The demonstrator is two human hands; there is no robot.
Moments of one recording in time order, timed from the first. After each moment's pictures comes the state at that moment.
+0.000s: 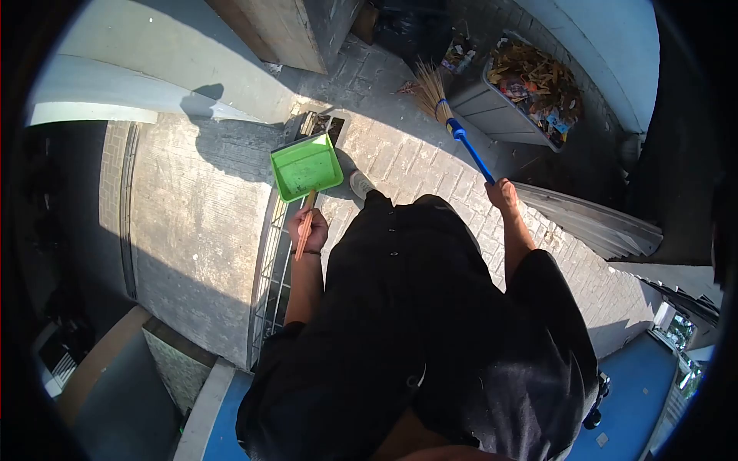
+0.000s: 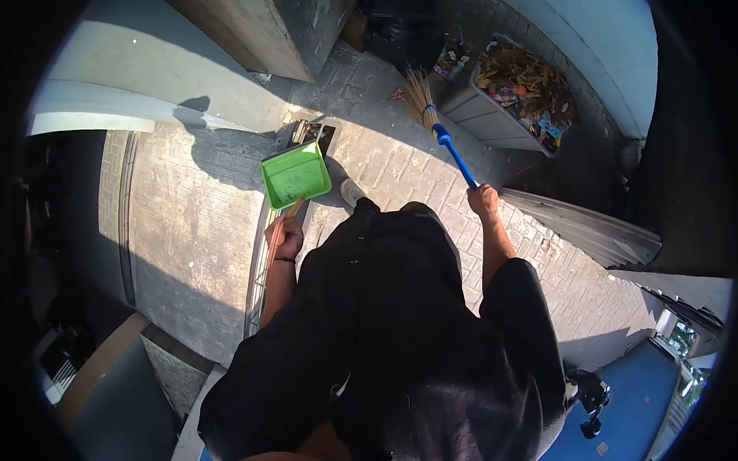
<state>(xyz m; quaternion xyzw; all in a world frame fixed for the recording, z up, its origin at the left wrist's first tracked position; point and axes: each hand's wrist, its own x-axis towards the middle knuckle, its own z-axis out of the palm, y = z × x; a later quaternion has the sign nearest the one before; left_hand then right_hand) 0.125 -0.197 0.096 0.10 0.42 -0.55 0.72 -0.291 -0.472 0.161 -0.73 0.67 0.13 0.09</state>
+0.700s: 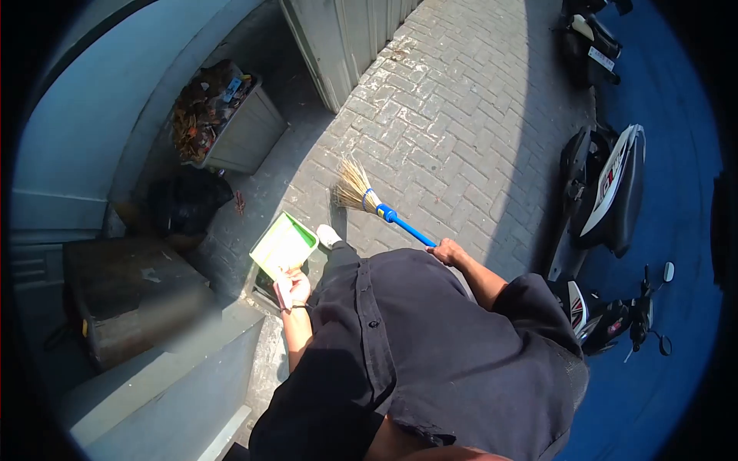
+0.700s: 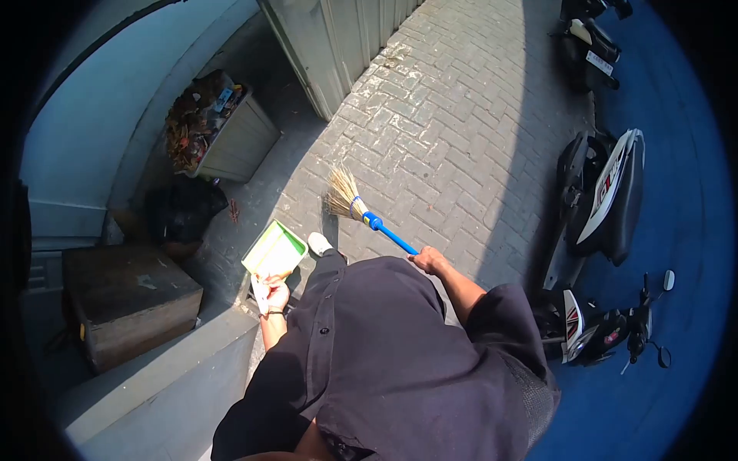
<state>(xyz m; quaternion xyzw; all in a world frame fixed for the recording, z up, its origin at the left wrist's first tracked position) -0.133 -0.167 0.171 0.31 0.27 -0.86 0.29 -0.442 0.139 0.139 -0.11 0.85 -0.07 0.51</state>
